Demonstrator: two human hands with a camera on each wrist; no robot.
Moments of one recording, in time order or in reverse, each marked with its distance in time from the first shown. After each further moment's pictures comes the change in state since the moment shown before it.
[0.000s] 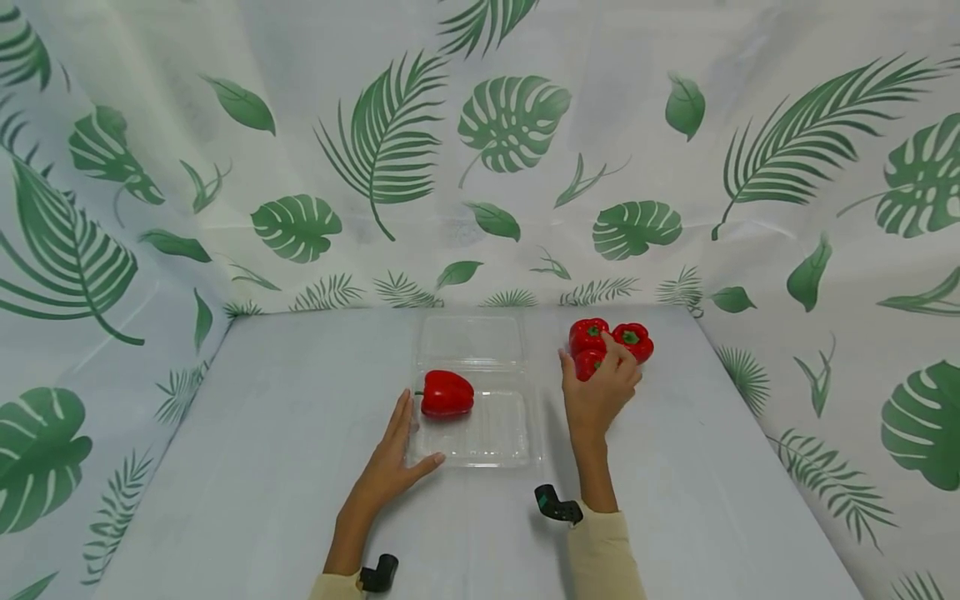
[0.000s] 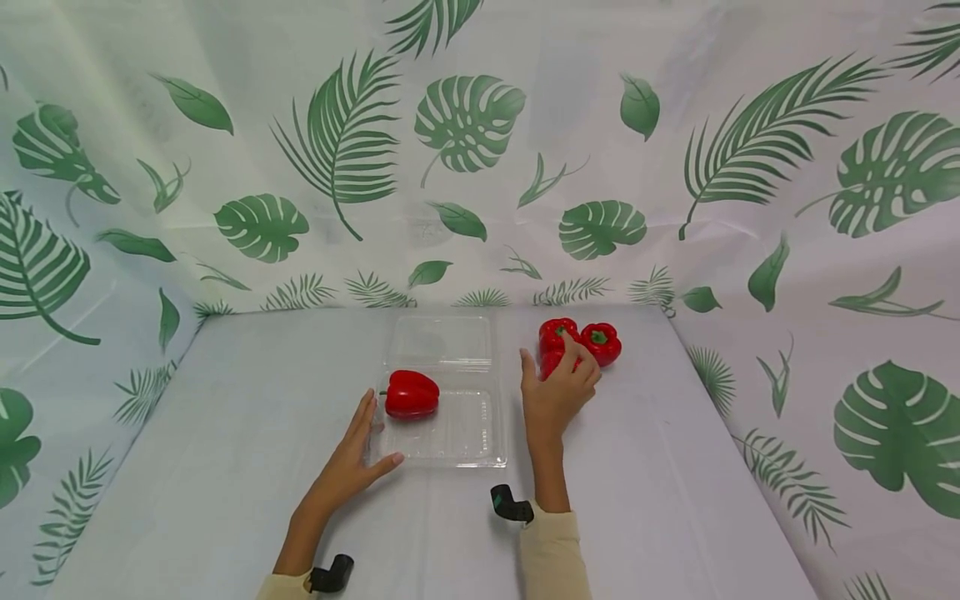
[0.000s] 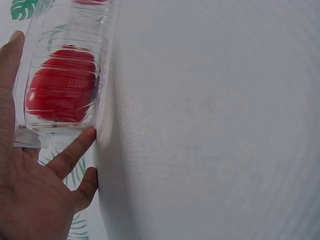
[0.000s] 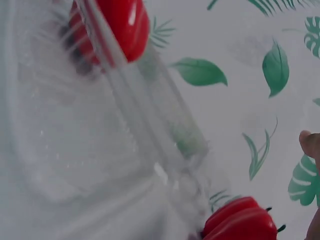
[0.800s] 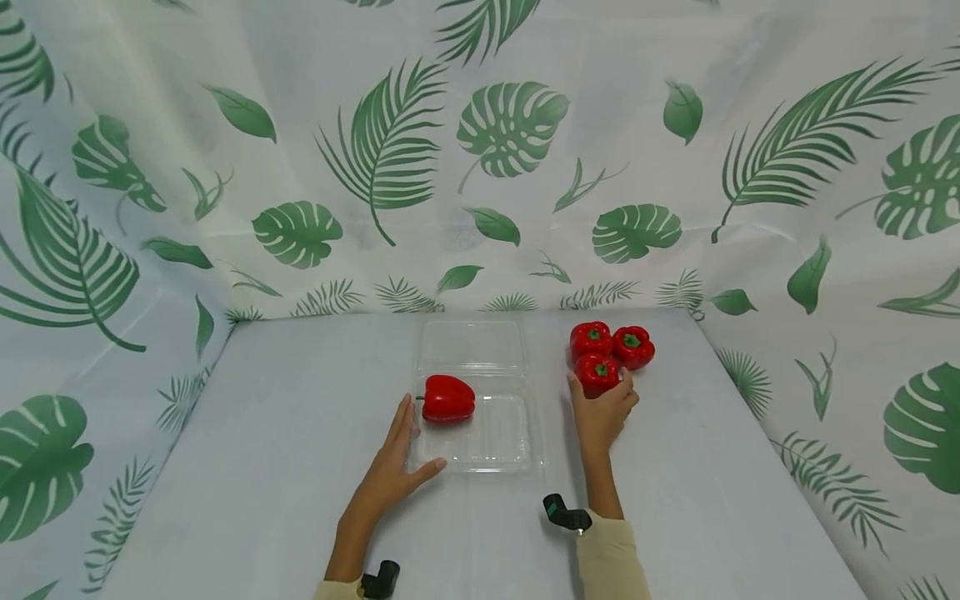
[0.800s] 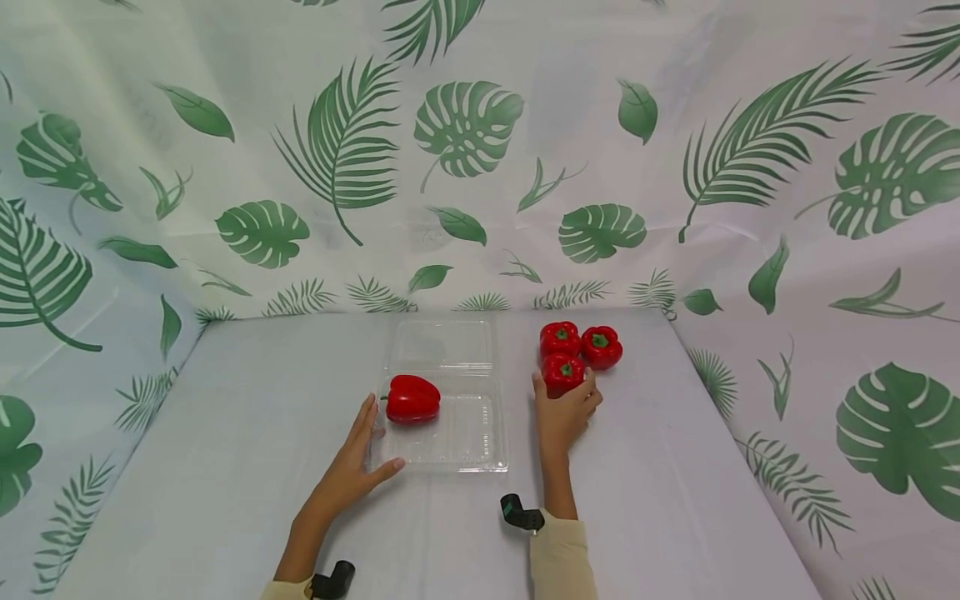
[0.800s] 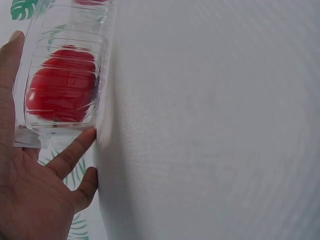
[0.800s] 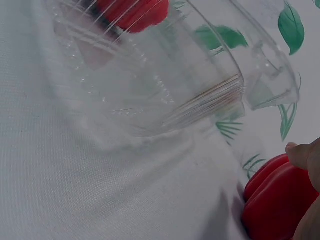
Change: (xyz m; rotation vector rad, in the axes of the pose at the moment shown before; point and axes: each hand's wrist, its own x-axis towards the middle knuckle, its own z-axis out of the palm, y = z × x) left_hand -0.001 -0.001 0.003 0.012 0.008 -0.003; right_hand -0.010 0.048 0.010 0.059 -0.212 0.428
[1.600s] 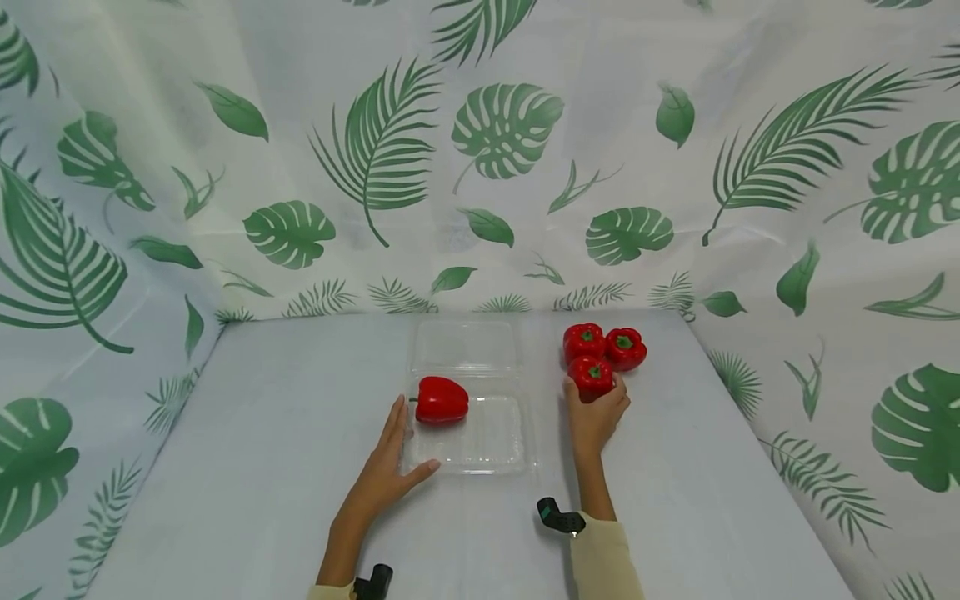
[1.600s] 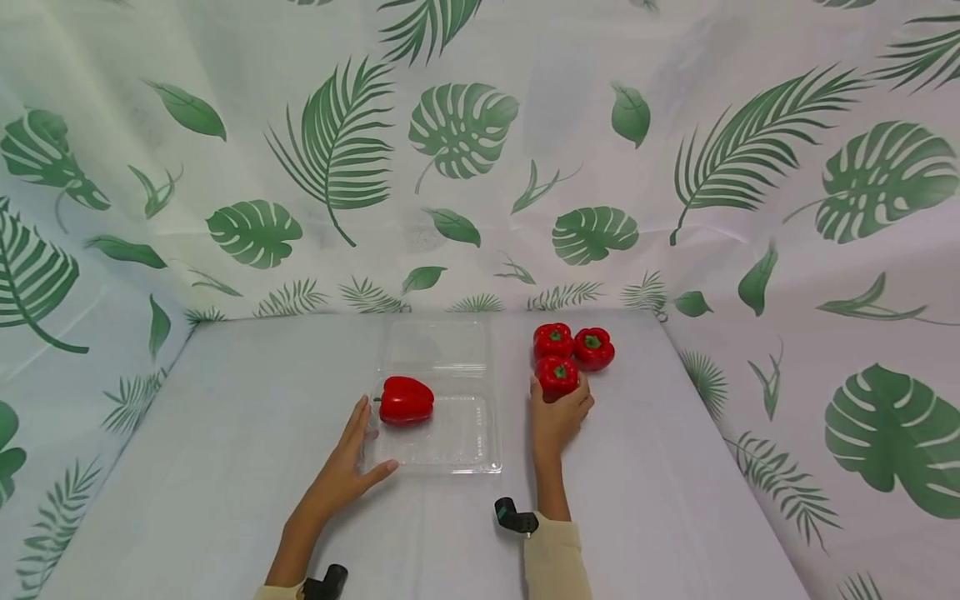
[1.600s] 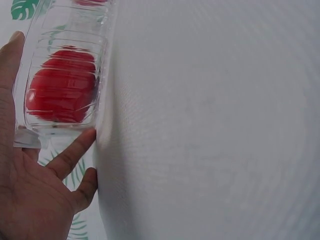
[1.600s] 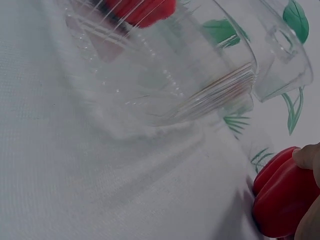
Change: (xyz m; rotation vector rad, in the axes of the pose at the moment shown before) left_hand 0.001 0.001 0.000 -0.003 -0.011 -0.016; right_hand -0.005 0.005 0.000 0.100 0.012 -0.018
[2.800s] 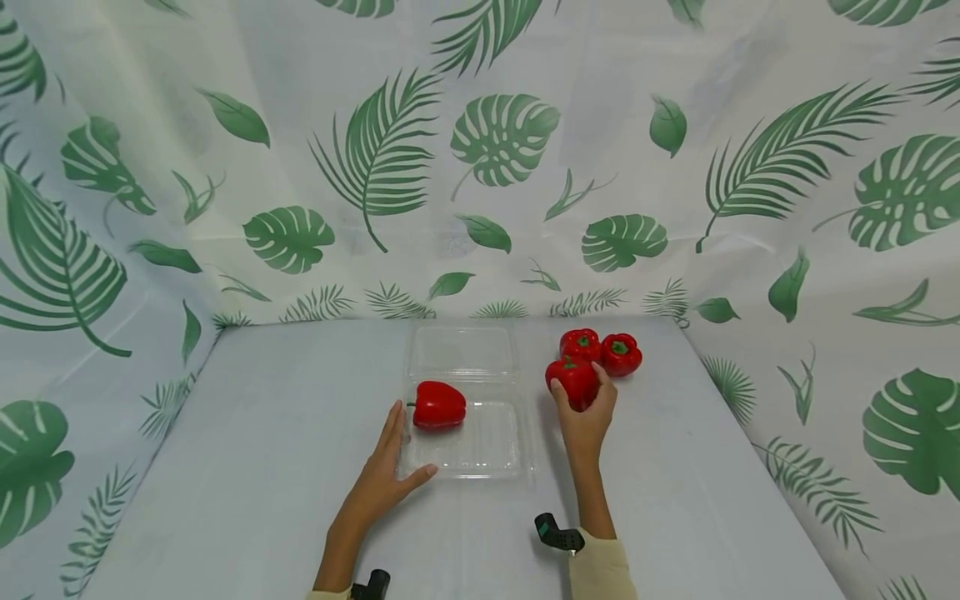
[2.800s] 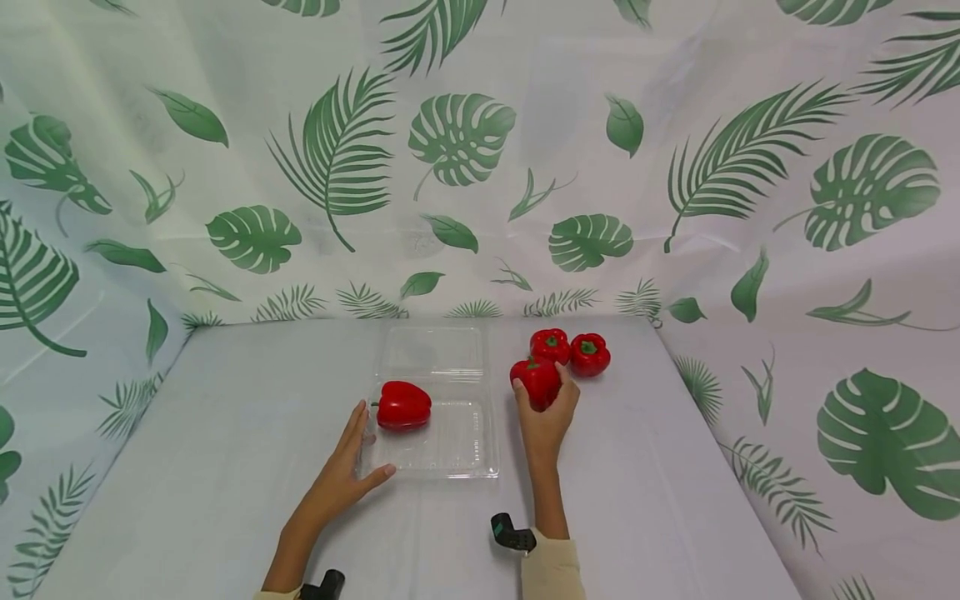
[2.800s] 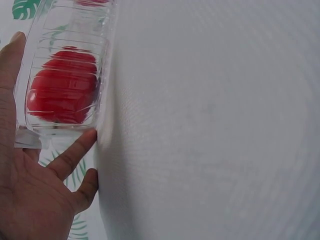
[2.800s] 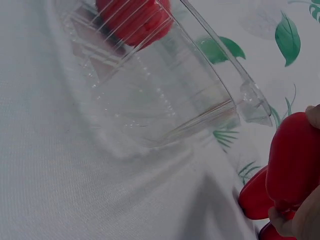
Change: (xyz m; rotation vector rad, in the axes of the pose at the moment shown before) left_hand -0.001 0.001 -0.001 -0.025 0.003 0.019; right_hand -0.015 -0.013 -0.007 0.174 -0.071 -0.262
